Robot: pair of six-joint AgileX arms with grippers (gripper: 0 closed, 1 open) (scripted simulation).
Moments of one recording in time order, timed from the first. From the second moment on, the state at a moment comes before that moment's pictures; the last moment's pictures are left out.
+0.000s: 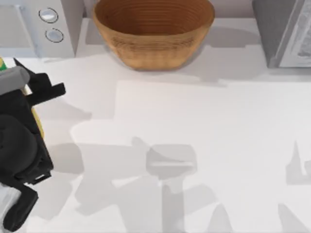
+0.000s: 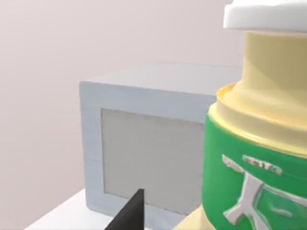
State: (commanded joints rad) left arm -0.45 1.65 0.30 1.56 -0.88 0.16; right arm 0.00 0.00 0.00 0.00 0.00 0.00
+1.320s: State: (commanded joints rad) left arm -0.39 1.78 0.31 1.65 -0.82 0.14; right arm 0.00 0.00 0.00 0.00 0.00 0.00
